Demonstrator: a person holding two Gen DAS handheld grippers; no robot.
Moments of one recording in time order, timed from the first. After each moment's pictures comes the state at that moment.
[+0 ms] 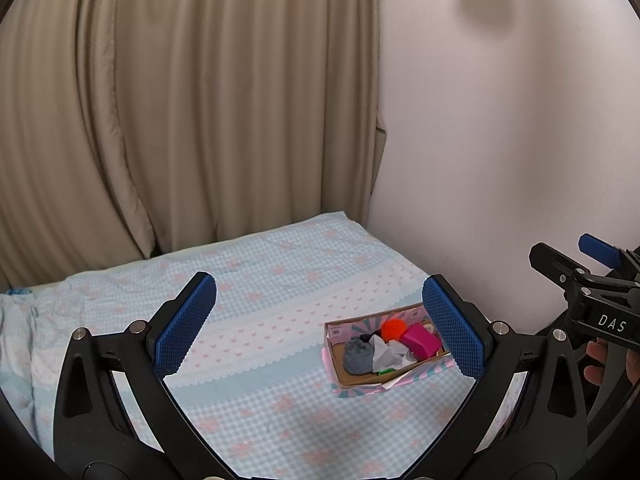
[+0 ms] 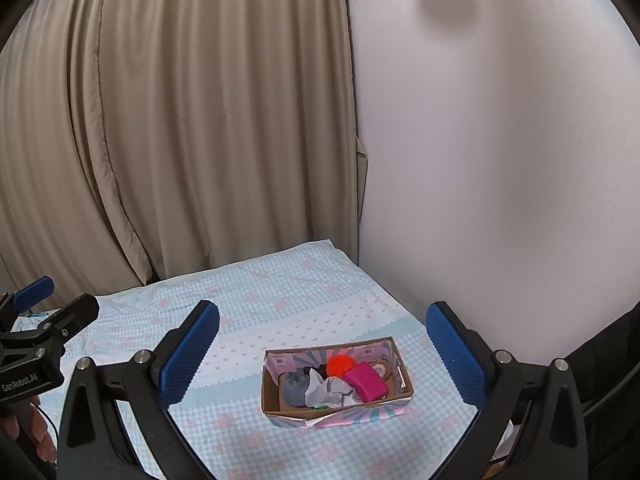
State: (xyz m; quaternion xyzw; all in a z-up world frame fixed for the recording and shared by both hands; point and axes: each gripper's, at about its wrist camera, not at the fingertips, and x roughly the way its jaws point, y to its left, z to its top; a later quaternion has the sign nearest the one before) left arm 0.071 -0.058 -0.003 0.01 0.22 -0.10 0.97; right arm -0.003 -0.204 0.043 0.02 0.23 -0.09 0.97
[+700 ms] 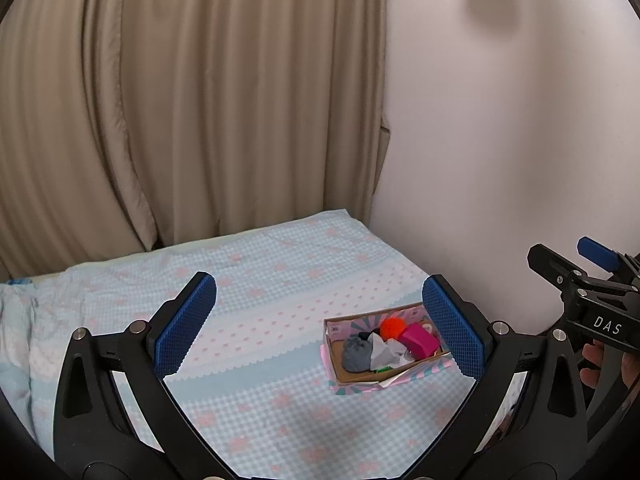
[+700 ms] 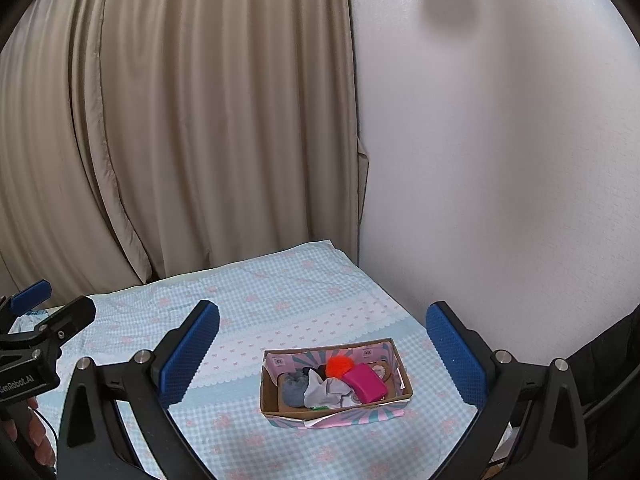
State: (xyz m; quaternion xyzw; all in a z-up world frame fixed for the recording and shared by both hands) left arm 0.072 -0.053 0.000 0.00 0.23 -0.10 0.97; right arm -0.002 -0.206 0.046 0.02 0.23 -0.09 0.97
